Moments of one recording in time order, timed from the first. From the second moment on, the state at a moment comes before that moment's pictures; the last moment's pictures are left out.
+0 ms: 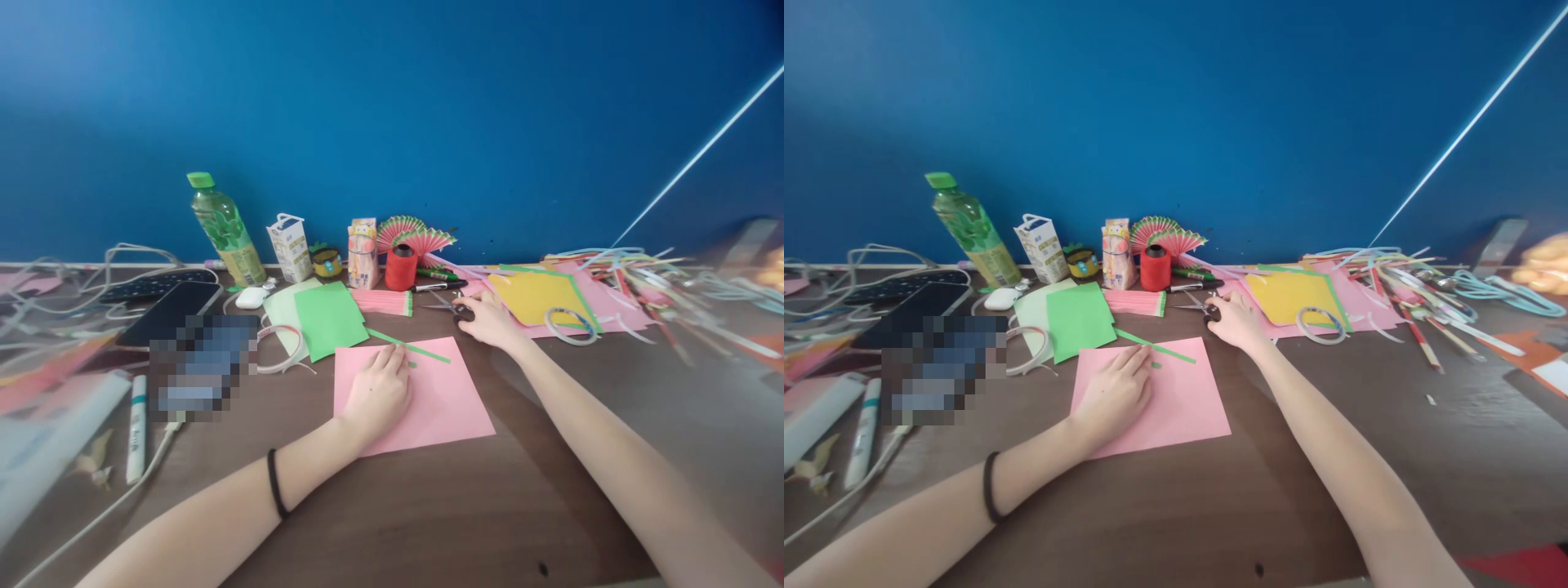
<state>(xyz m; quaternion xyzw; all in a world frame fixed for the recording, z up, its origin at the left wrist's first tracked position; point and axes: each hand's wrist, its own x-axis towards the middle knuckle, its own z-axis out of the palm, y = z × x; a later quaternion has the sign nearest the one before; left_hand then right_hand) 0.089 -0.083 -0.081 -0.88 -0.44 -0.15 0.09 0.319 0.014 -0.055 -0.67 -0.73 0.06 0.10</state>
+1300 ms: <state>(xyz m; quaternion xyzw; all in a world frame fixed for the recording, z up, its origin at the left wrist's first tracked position) 0.073 -0.098 -0.071 -0.89 -0.44 -0.09 0.02 0.252 -0.011 -0.085 -0.49 -0.80 0.17 0.29</state>
